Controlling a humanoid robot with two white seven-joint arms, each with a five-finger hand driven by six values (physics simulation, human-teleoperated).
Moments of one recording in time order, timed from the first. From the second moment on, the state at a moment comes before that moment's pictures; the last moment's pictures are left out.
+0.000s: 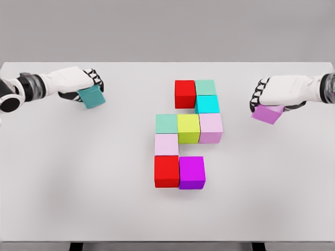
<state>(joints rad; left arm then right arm) -0.88 0.61 -0.78 -0.96 -0.72 -0.61 -0.31 -0.99 -0.98 1.02 -1.47 0.52 -0.61 0.55</state>
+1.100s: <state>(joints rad) -0.95 0.32 -0.77 -0.94 -0.89 -0.61 -0.32 -0.85 -1.03 1.09 -1.67 0.24 -0.61 0.55</state>
